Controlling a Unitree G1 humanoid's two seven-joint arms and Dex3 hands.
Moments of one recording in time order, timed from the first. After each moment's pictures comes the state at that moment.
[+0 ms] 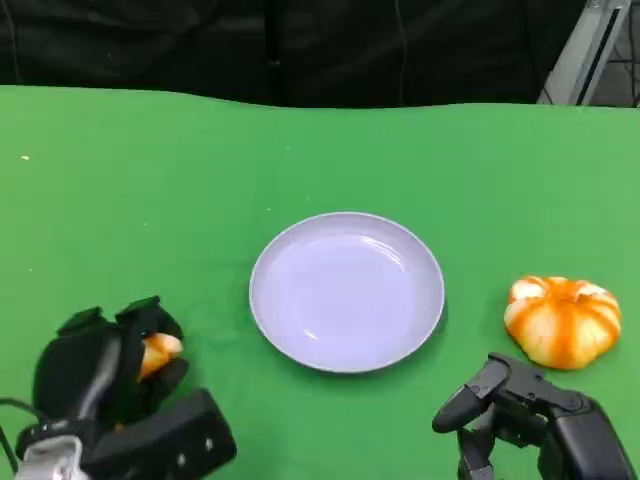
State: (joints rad) left arm -0.09 0.28 -0.24 0.42 0.70 -0.13 0.43; right arm 0.47 -0.02 0.22 -0.45 -0.14 -0.09 0.03
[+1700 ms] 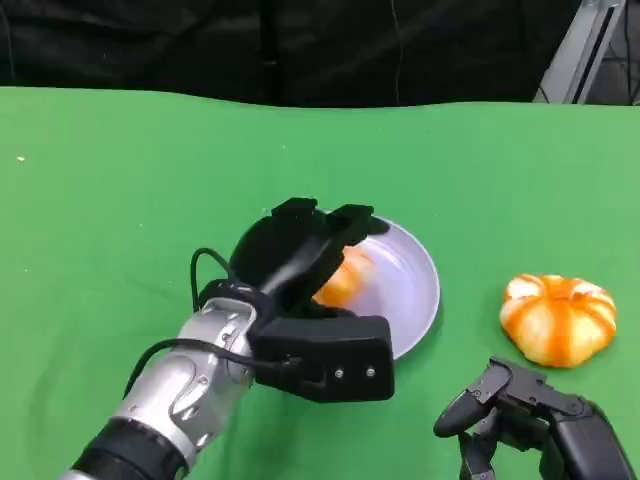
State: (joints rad) left arm -0.51 0.09 -0.49 0.49 0.78 -0.10 0.11; right arm 0.47 -0.02 0.21 -0.43 -0.15 -0.11 0.03
